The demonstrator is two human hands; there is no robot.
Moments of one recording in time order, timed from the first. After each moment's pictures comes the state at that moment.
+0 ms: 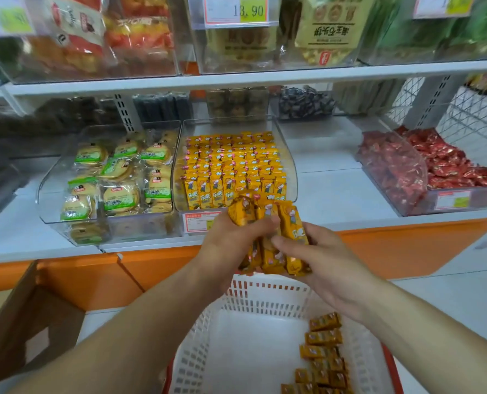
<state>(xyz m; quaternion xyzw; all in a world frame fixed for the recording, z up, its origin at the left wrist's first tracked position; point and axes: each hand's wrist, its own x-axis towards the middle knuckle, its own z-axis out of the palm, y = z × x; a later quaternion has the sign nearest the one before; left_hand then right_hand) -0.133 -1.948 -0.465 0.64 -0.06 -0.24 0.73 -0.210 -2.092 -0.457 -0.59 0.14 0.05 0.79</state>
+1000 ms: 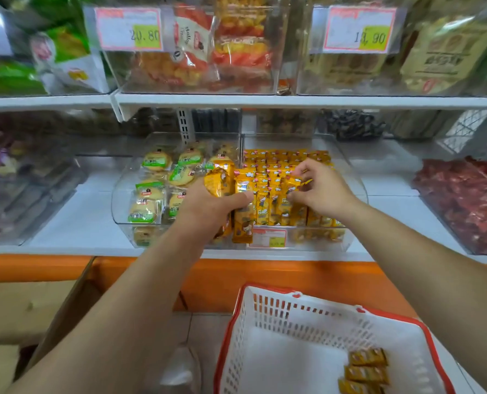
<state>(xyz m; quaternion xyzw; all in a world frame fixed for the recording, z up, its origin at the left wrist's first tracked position) -0.046 -1.822 -0.429 0.75 -0.05 -0.08 0.66 -0.017 -2.067 -0.450 -0.93 0.02 -0.11 0.35</state>
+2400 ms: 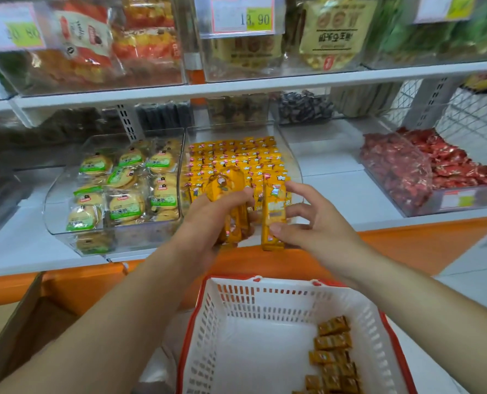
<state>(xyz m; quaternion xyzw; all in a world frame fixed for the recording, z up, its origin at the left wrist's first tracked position) -0.096 -1.919 -0.435 0.63 -0.02 -0.23 0.74 -0.177 -2.091 -0.443 -0.74 0.06 -0.04 0.67</state>
